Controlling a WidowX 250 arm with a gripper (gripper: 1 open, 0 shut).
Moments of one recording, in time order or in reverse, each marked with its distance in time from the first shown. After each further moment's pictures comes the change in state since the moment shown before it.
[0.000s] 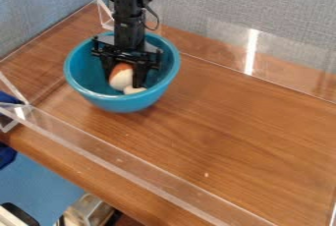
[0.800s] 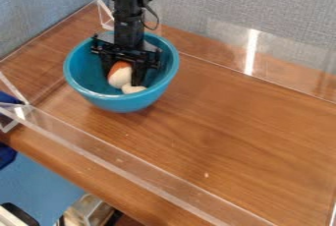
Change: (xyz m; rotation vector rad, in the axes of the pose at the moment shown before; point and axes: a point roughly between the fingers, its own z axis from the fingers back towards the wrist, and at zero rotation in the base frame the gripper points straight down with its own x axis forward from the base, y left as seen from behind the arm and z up) arm 0.004 0.003 -0.003 0.018 0.005 -0.006
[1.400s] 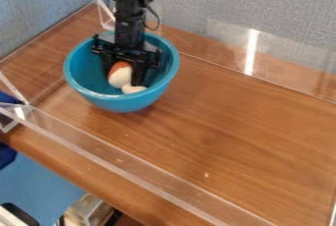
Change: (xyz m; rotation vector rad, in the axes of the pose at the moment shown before) arm 0.003 0.002 -0.001 0.014 0.005 -0.007
